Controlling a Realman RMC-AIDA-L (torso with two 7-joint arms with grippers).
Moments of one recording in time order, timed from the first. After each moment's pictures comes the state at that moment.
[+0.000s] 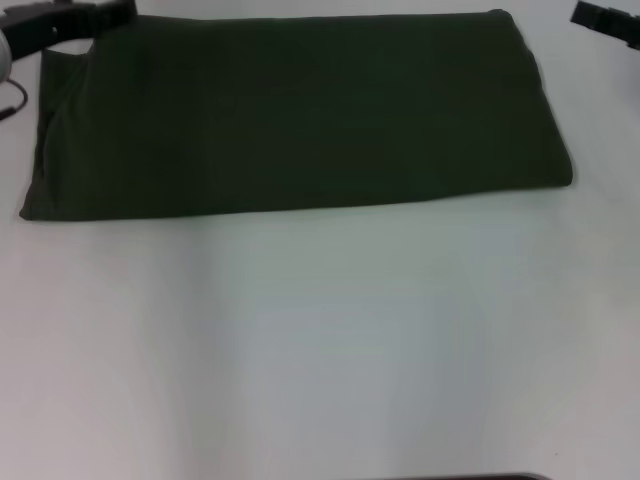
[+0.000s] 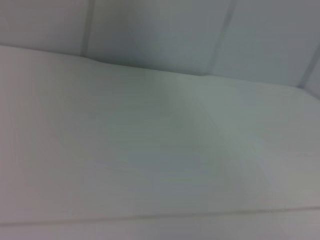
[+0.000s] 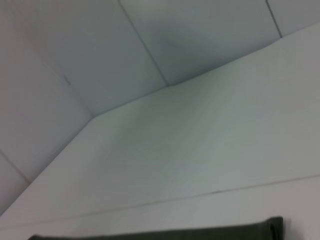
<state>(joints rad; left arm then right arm) -0.56 -2.16 -2.30 -0.88 -1.06 0.76 -2.01 0.52 2.03 -0.38 -0.66 -2.01 -1.23 1.79</state>
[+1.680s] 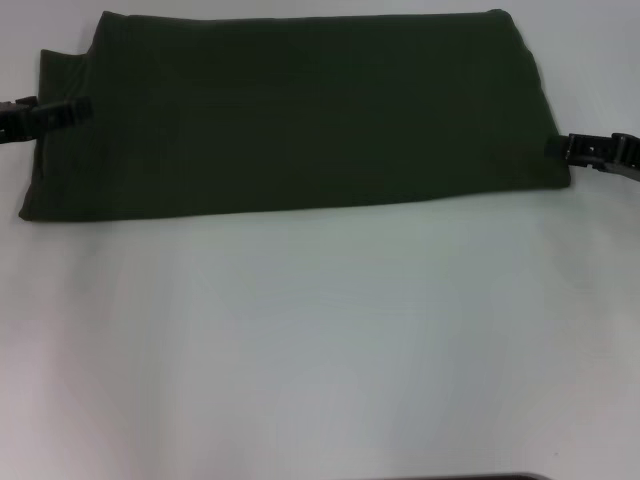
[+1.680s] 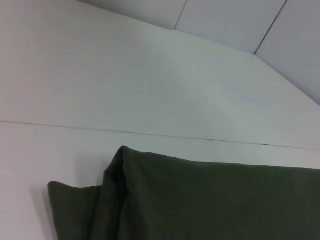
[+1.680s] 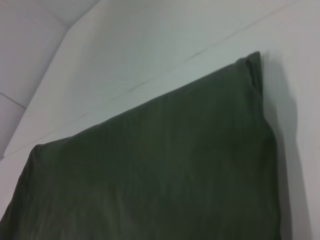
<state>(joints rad) -0.39 -2.08 -2.41 -0.91 -1.10 1.17 -1.96 0.49 1.97 -0.41 -0.53 -2.23 -1.31 2.02</state>
